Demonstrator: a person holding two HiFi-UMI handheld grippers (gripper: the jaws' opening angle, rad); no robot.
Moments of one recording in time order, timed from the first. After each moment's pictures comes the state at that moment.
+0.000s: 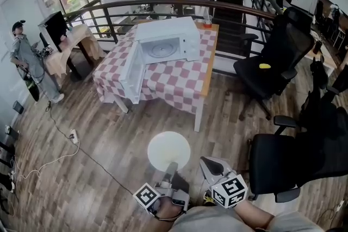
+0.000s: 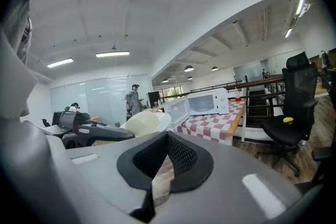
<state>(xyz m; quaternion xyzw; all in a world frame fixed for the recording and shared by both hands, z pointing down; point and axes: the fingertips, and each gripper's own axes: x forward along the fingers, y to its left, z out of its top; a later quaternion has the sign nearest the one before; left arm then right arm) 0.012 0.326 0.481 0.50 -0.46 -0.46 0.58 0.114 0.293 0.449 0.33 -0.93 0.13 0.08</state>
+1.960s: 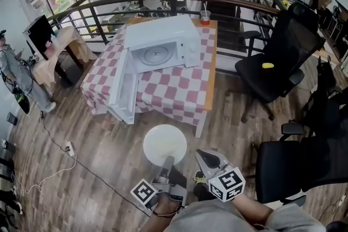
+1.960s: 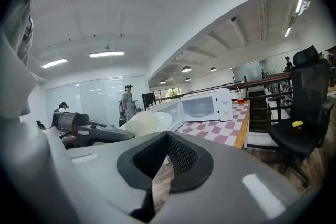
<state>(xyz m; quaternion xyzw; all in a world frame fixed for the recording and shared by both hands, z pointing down) -0.061 0.149 0.501 0.51 -0.46 -0.44 0.58 0.039 0.117 0.466 0.34 -0.93 0.12 0.07</state>
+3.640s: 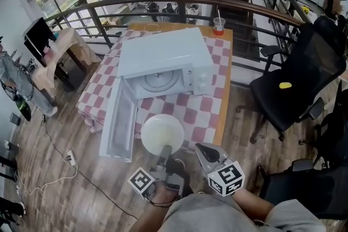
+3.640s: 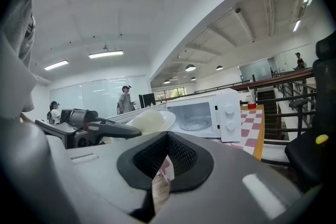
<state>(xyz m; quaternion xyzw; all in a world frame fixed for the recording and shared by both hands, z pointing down) -0.120 -0.144 0.504 0.50 -0.49 -0.44 0.56 -0.013 -0.166 0.472 0.30 -0.94 0.12 0.07</state>
